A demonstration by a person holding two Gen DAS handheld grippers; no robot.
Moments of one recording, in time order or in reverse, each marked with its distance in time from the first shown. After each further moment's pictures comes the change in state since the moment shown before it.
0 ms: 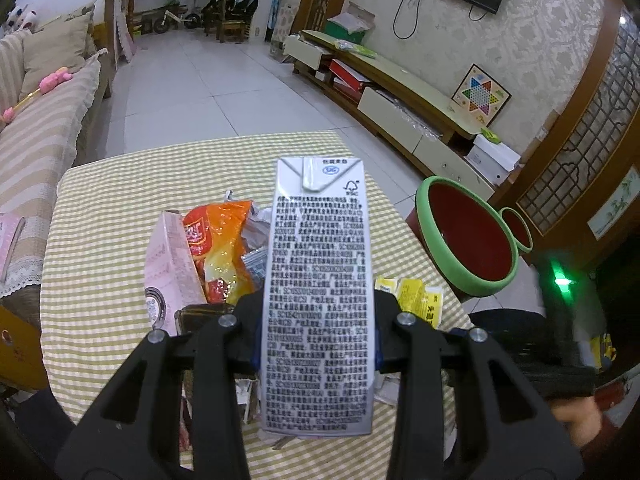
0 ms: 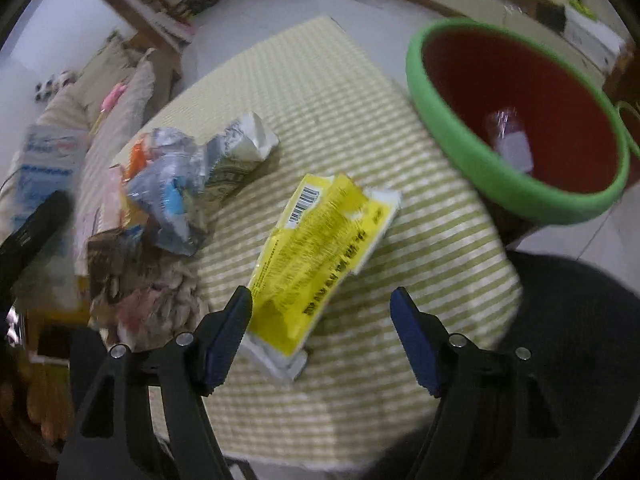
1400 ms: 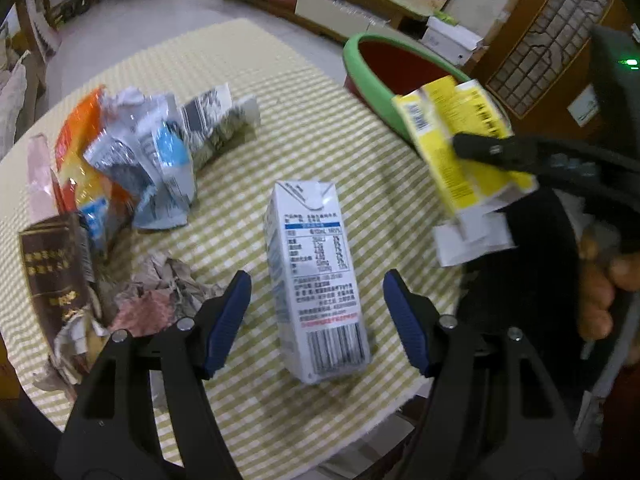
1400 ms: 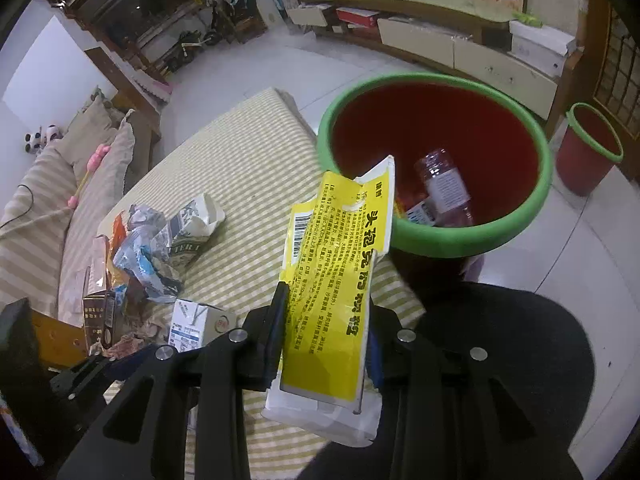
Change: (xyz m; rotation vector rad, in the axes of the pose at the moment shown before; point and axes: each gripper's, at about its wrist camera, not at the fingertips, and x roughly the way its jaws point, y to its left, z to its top) left arm 0.069 -0.065 -0.076 0.222 0.343 -0.080; right arm -0.069 -0.061 -0.007 0.050 -0.223 -0.044
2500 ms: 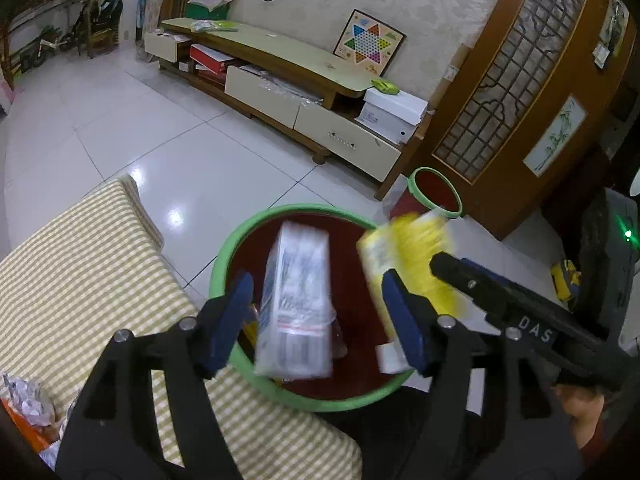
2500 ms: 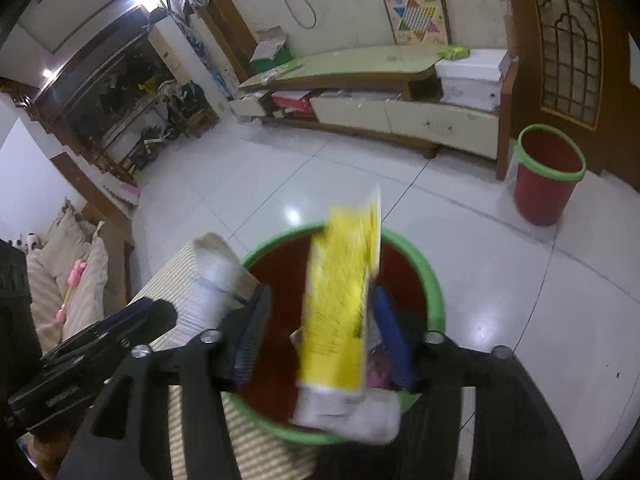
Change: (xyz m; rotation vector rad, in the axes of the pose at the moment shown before) left arm 0.031 -0.101 0.205 0.094 -0.242 -0.180; right arm -0.031 -0.130 0.124 0.190 -0.293 -0.064
